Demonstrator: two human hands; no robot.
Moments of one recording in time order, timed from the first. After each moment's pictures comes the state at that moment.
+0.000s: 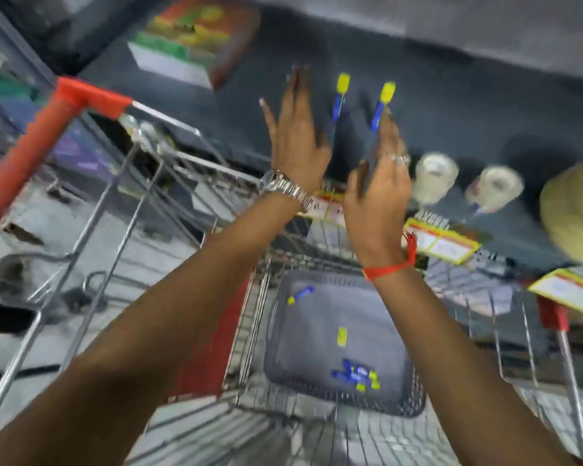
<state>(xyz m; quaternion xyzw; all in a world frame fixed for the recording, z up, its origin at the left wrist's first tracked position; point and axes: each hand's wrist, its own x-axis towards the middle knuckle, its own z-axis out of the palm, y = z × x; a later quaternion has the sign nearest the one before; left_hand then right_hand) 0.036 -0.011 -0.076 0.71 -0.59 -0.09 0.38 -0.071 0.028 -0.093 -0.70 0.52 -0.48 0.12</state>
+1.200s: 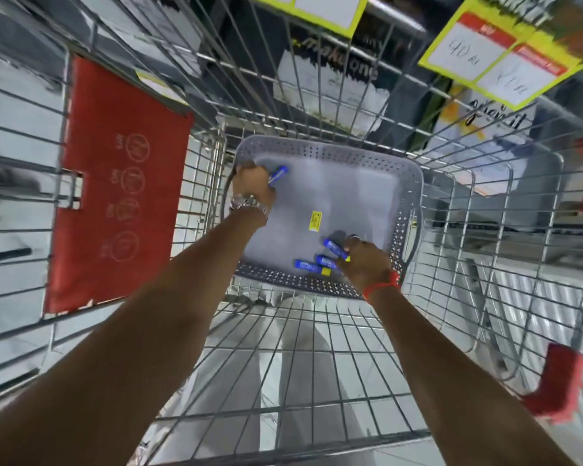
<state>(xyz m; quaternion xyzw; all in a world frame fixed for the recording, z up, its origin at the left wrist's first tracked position) -0.006 0.111 -0.383 0.81 -0.51 -0.30 -0.01 -0.226 0.172 -0.367 -0.69 0.63 0.19 0.29</state>
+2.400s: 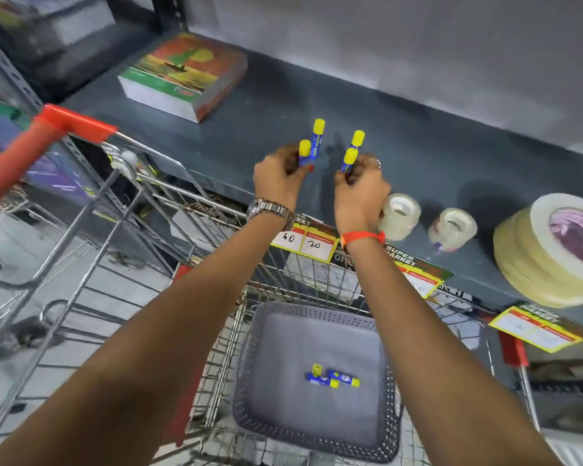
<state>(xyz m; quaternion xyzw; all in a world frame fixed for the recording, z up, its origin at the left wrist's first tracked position) 0.031 -0.039 -0.095 0.71 -0.44 -0.23 0.50 -0.072 -0.044 -0.085 -0.58 0.65 -0.42 0.24</state>
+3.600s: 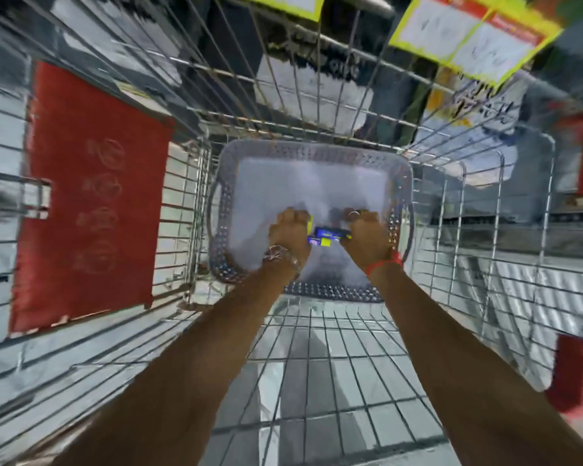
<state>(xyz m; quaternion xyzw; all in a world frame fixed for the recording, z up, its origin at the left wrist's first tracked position) -0.095 0.173 -0.387 0.71 -0.60 -0.35 -0.01 -0.237 0.142 -0.380 -0.71 0.63 0.09 0.30</state>
